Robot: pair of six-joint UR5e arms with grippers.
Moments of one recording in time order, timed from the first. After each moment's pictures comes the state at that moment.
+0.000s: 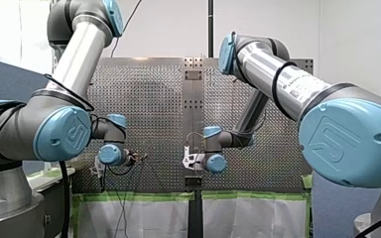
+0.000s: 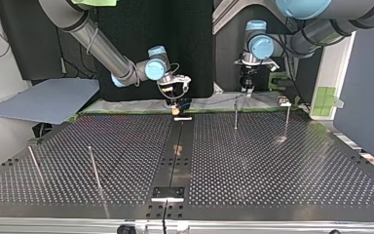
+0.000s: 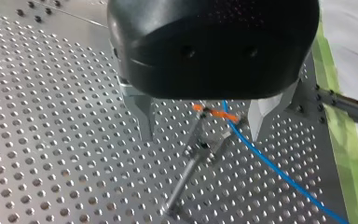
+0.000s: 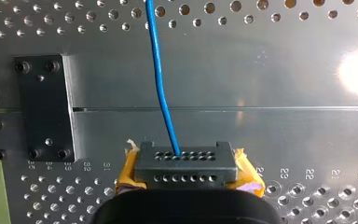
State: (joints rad) left arm -0.08 -2.16 -2.21 -2.14 -1.63 -1.80; right arm 2.24 -0.54 1.35 -0.66 1.59 1.64
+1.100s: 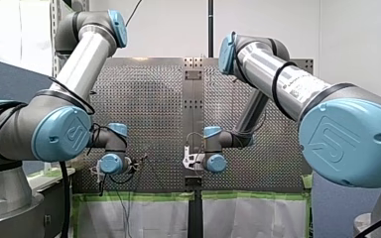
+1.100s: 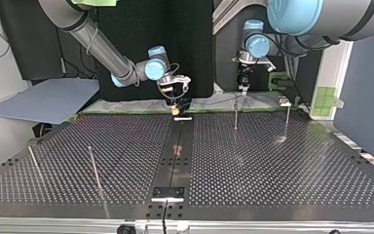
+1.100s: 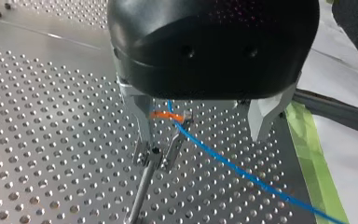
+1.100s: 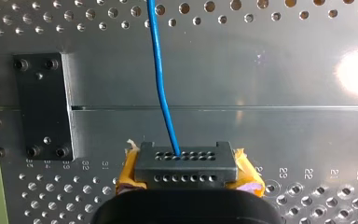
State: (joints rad) left arm -0.09 -2.24 -2.20 -2.07 -1.60 -1.67; right arm 2.24 -0.54 1.35 -0.67 1.59 1.63
